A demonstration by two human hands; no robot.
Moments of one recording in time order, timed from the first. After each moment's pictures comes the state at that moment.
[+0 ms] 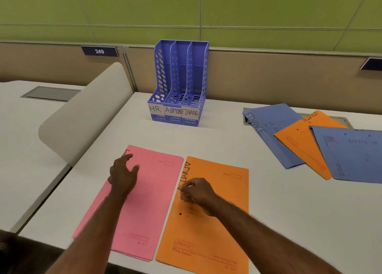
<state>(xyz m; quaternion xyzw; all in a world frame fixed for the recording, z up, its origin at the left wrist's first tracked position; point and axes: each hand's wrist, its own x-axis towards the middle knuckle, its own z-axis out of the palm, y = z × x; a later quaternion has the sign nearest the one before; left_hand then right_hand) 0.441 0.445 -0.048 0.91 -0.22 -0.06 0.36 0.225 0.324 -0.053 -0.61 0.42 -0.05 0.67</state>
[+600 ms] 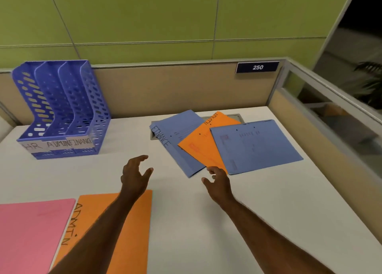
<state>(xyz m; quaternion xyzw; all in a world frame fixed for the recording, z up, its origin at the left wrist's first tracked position) 0.196 0.179 -0.038 0.78 -0.46 -0.15 0.40 -0.056 0.103 -0.062 -0.65 0.58 -0.28 0.40</state>
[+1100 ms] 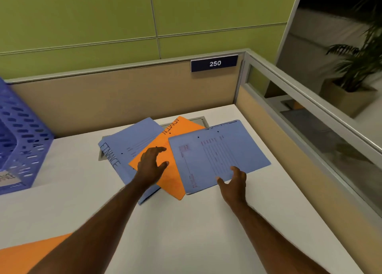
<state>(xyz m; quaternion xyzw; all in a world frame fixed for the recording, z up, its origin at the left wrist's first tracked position) 0.045 -0.015 -0.044 0.71 -0.61 -0.19 0.30 -0.218 -0.022 -0.102 -0.52 0.70 -0.36 0.33</state>
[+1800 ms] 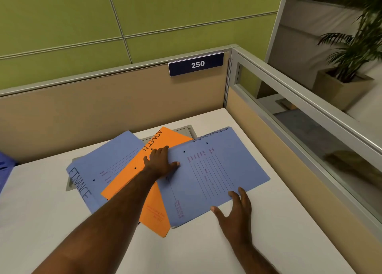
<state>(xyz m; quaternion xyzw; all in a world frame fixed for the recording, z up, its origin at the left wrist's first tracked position) 0.003 -0.176 -0.087 0.74 -0.64 -0.19 0.03 -0.245 -0.039 -0.151 -0.56 0.71 -0.33 0.25</state>
